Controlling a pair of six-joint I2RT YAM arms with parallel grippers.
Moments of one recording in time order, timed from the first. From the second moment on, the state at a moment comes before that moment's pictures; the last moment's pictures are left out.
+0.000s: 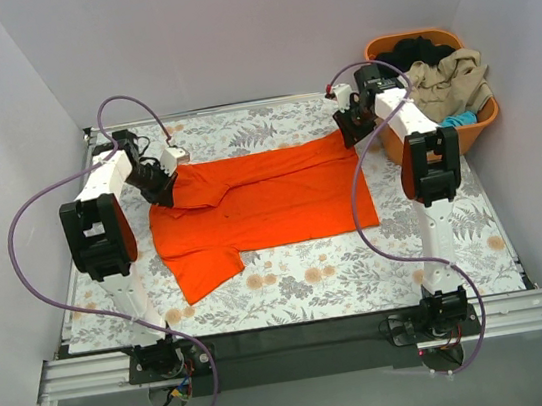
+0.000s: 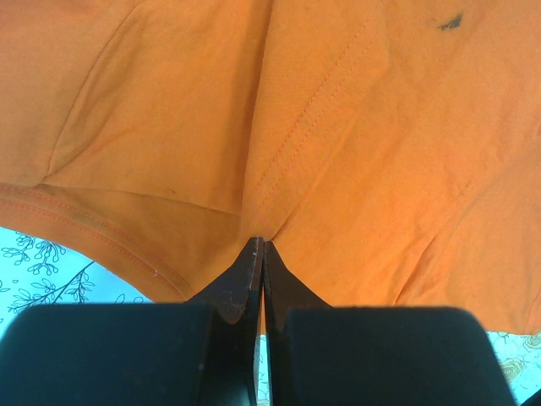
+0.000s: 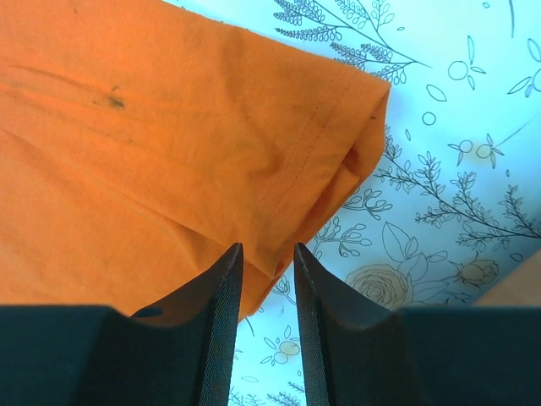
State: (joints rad) left arm 0.07 2.02 1.62 -1.02 0.47 0.96; right arm 0.12 2.35 2.09 -0.88 -0.32 -0.45
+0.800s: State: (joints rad) left arm 0.07 2.02 1.69 -1.05 0.46 0.95; right arm 0.12 2.36 2.13 -0.91 -0.30 -0.46
